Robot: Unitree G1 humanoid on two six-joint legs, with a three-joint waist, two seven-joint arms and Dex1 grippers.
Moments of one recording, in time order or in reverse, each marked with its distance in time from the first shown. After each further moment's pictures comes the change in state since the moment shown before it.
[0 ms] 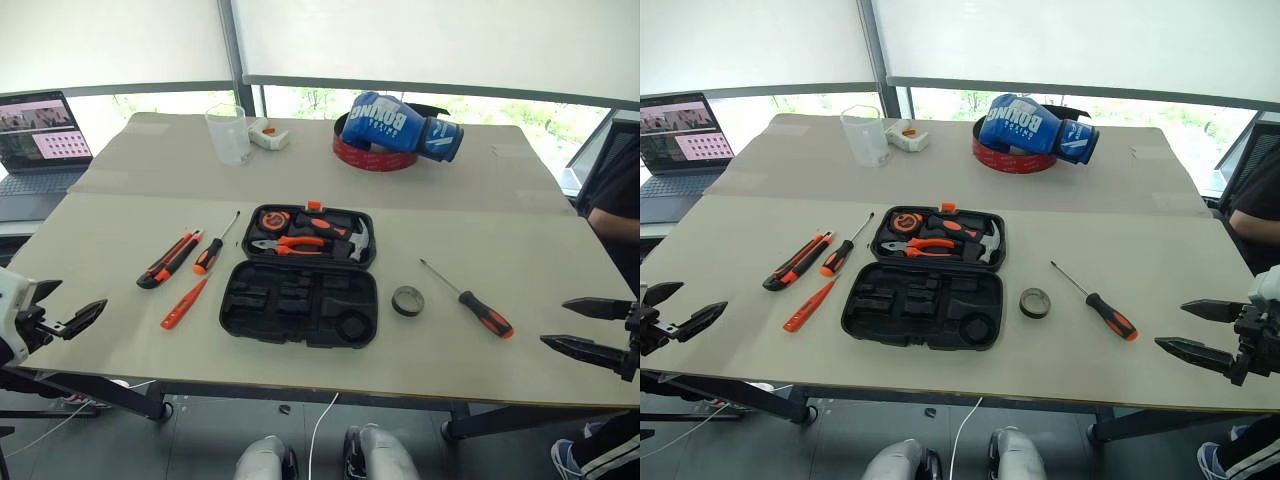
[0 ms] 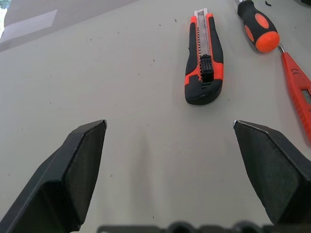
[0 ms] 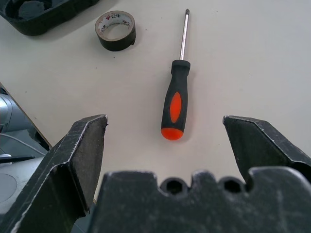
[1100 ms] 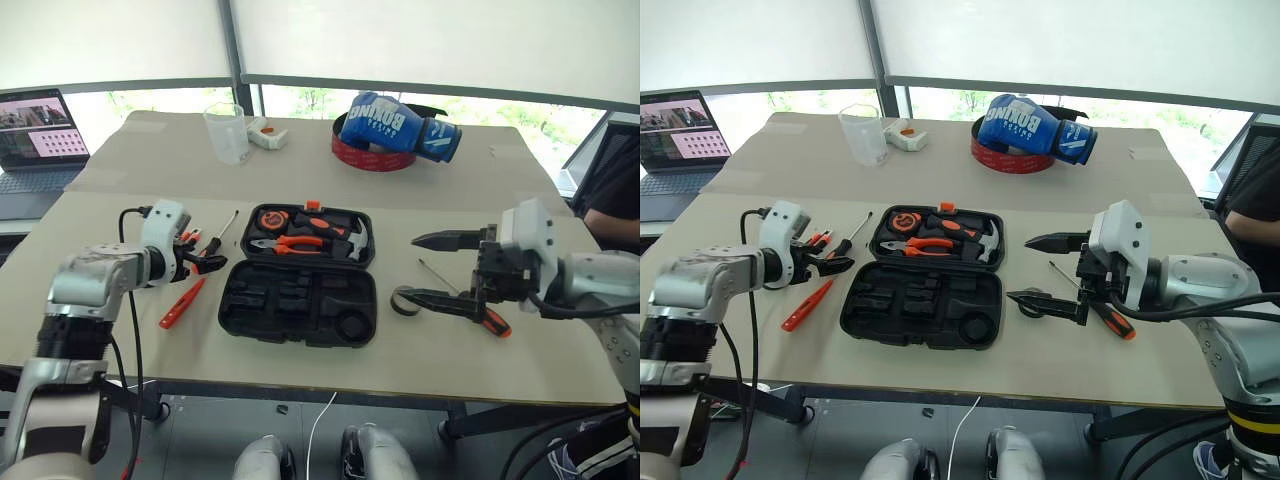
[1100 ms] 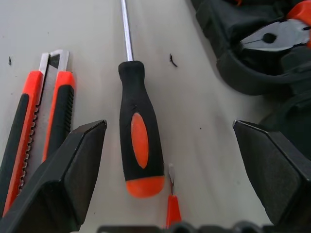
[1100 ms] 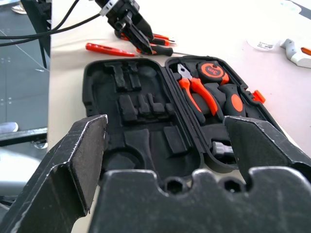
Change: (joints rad) left arm -0.796 -0.181 -0.631 0.132 0.067 0.676 0.253; right arm -0.557 0.197 0.518 -0.381 0.142 0.078 -0.287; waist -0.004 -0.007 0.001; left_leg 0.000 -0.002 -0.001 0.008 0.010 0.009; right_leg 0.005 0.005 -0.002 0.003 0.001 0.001
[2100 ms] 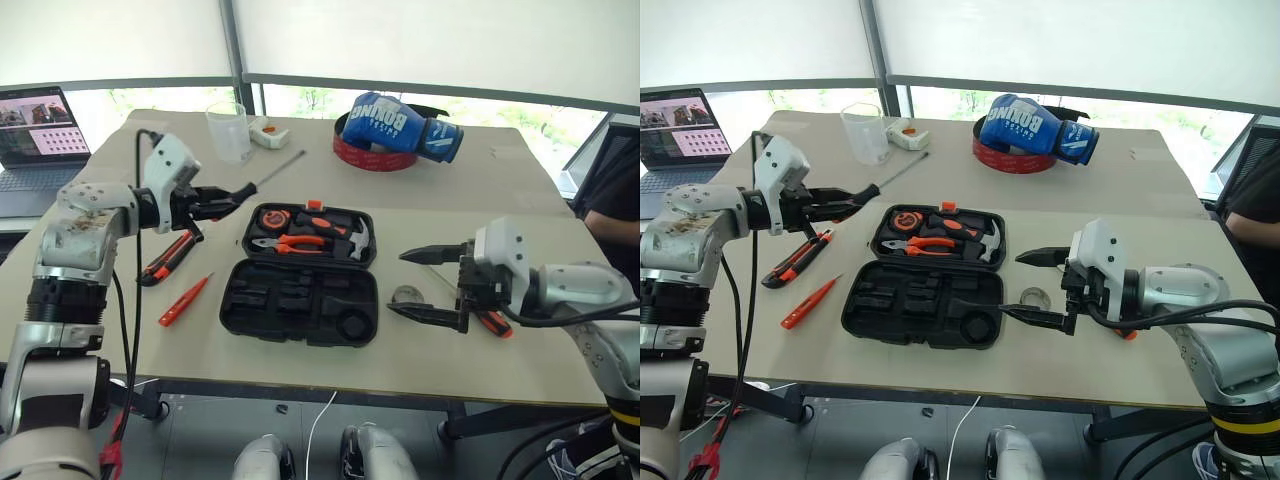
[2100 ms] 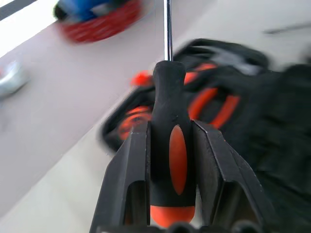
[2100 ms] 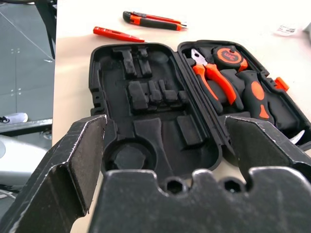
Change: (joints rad) left arm -0.132 0.091 -0.090 0.002 0.065 -0.618 -0.665; right arm 0.034 0.014 0.051 0.000 -0.064 -0.016 -0.002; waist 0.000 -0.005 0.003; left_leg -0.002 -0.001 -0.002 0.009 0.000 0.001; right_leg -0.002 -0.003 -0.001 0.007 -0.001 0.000
